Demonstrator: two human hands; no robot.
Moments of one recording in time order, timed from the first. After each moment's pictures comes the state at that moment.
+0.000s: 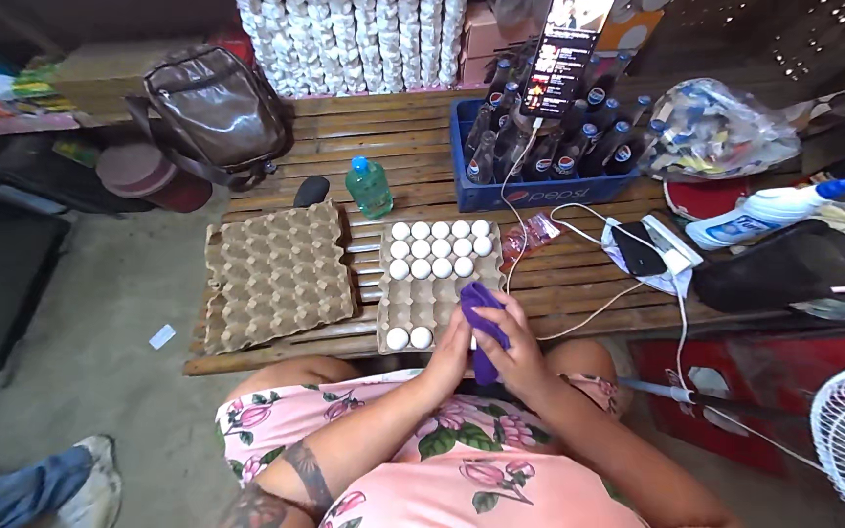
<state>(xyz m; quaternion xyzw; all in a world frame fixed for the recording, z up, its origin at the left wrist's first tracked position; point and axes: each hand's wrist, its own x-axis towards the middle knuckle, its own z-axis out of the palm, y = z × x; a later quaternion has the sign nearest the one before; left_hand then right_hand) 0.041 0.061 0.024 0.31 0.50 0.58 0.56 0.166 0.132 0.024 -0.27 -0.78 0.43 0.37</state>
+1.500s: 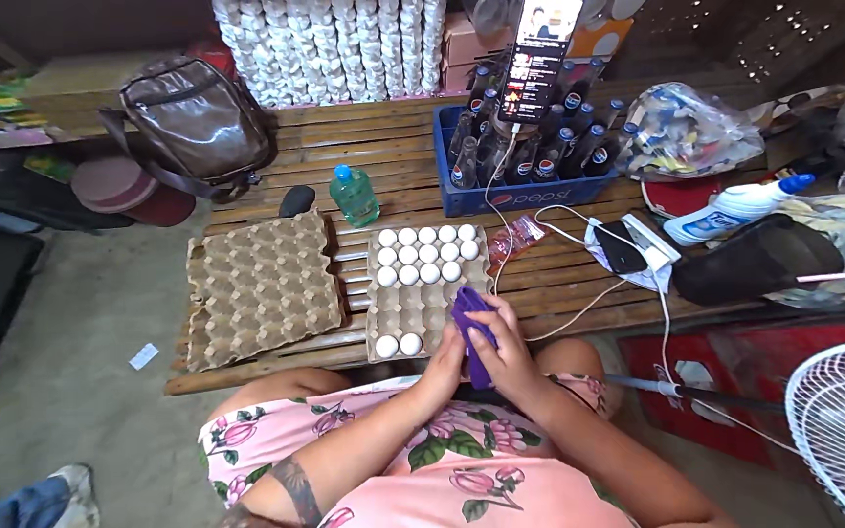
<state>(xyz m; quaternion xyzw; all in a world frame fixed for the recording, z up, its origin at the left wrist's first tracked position) 0.051 0.056 0.010 0.32 0.52 0.54 0.58 0.172 0.134 0.019 -0.29 -0.78 0.40 0.37</state>
